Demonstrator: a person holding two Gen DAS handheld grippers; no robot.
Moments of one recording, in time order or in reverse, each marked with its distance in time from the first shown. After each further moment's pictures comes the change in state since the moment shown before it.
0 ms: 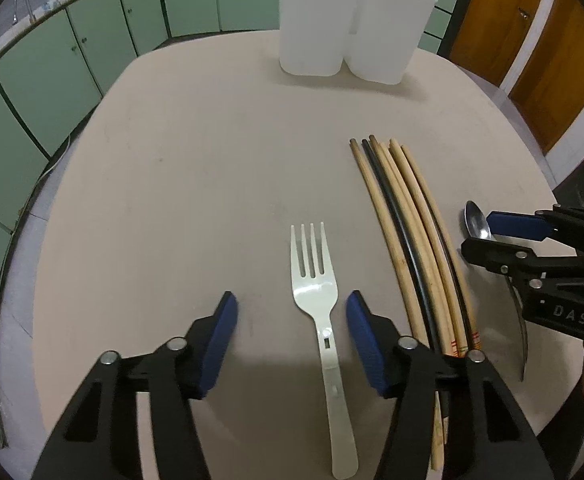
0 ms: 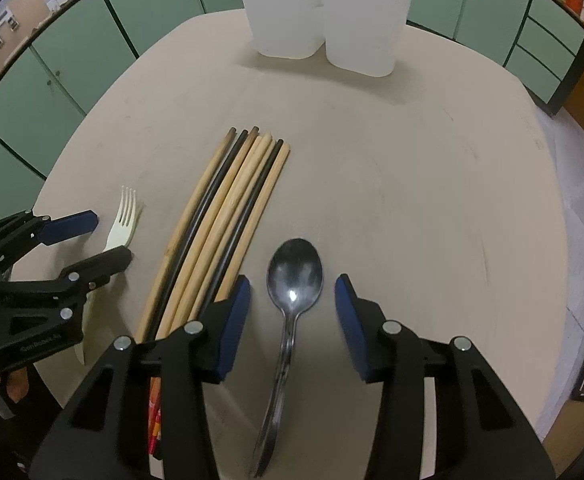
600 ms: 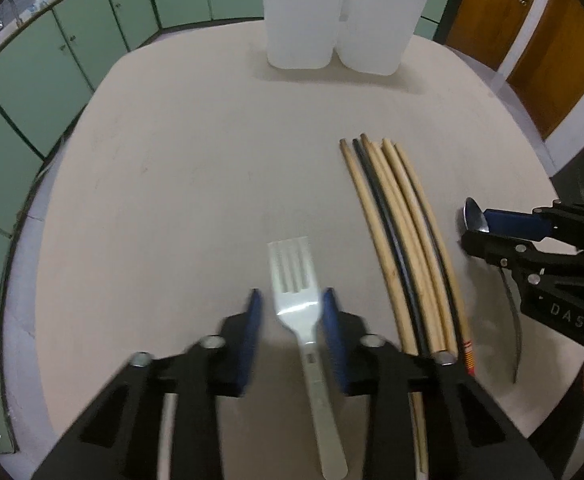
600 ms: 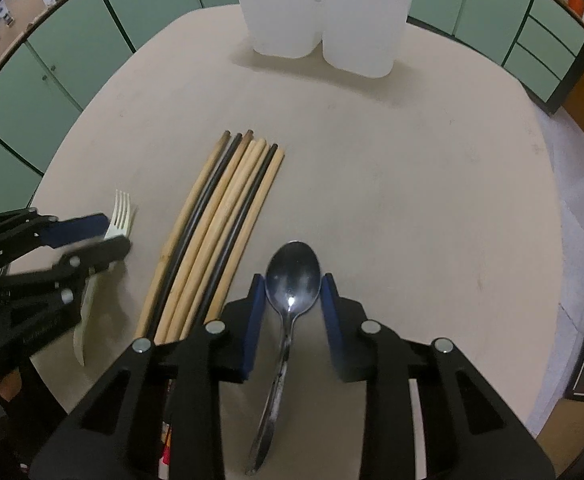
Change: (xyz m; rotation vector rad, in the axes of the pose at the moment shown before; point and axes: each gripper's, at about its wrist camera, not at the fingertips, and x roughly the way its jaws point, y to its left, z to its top) left arm 0.001 -0.003 0.018 0.031 0.065 -0.021; right arm -0.010 0.002 0.007 -0.006 0.020 -0.016
